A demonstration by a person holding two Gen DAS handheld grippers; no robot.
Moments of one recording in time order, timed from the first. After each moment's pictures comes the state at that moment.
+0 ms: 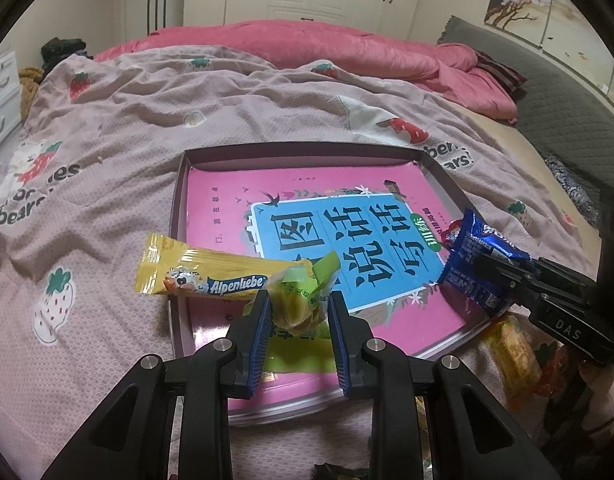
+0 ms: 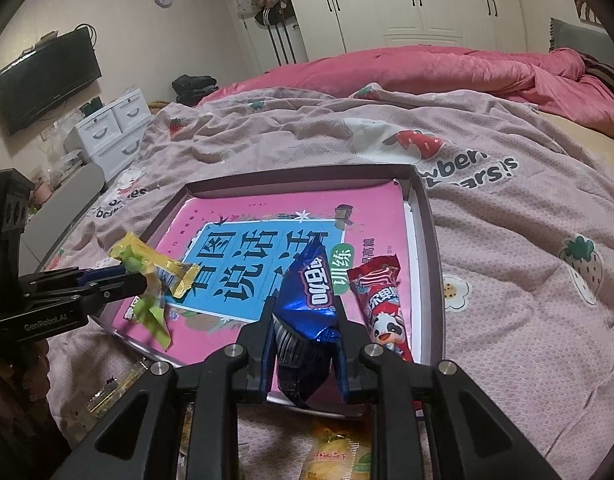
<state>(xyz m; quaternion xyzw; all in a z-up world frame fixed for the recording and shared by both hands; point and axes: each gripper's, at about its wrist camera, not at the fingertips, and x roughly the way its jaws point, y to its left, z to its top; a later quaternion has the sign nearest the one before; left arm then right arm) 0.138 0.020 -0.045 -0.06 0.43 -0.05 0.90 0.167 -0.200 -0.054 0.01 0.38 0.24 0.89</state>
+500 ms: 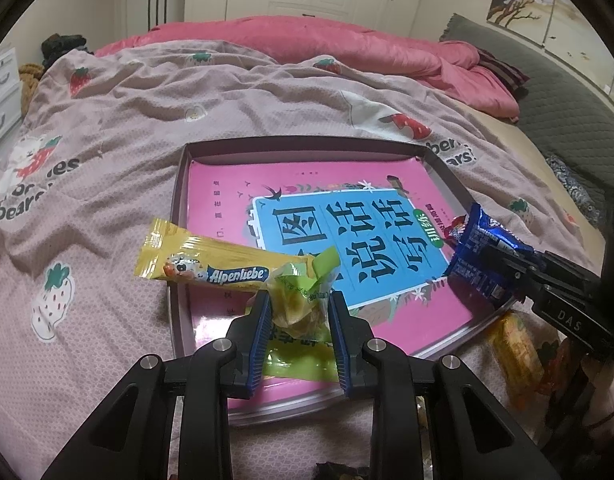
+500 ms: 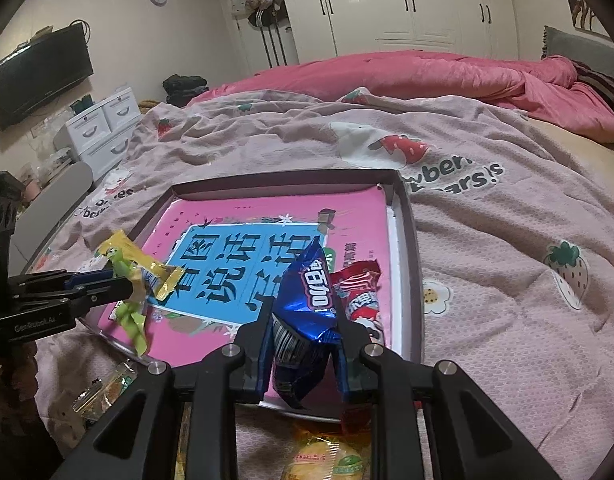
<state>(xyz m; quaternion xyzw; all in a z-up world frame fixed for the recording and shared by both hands) 0.139 0.021 -0.049 -0.06 0.44 -0.05 0.89 0.168 -0.206 -0.053 0.00 0.37 0.22 0.90</state>
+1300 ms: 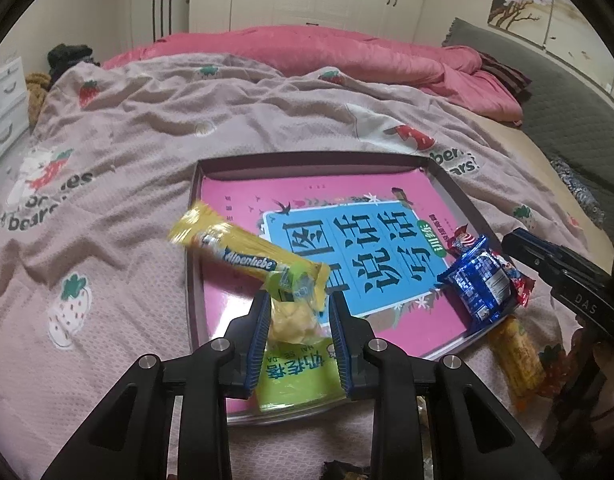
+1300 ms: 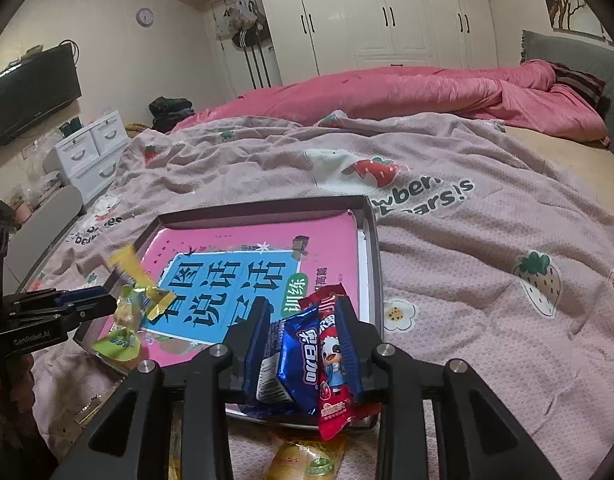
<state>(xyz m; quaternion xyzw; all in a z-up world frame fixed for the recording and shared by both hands) 0.134 0.023 -0.036 -0.05 0.42 -0.04 0.90 0.164 -0.223 -0.036 0.02 0.34 0.20 0.92</state>
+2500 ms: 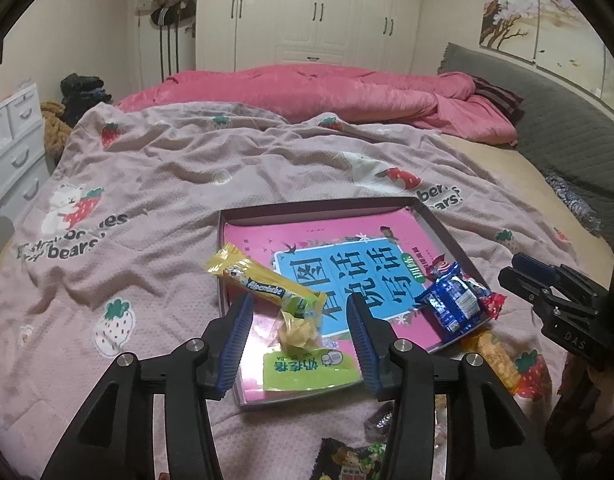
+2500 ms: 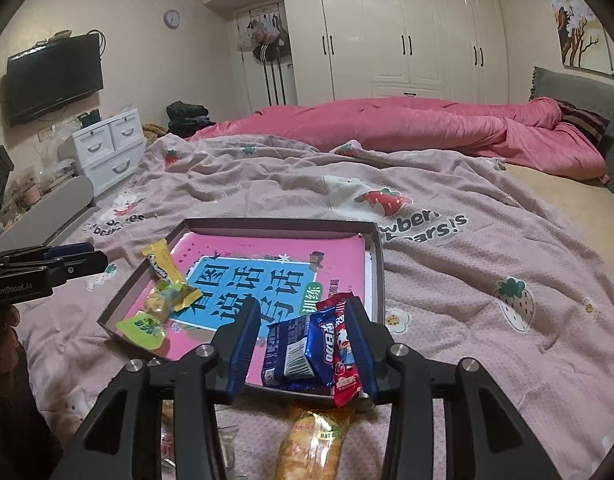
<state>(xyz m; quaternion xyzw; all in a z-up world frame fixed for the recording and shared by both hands) 0.095 0.024 0.016 -0.04 0.37 -0.03 0.93 0.118 -0.221 -0.005 -0.02 0.30 0.21 0.93</state>
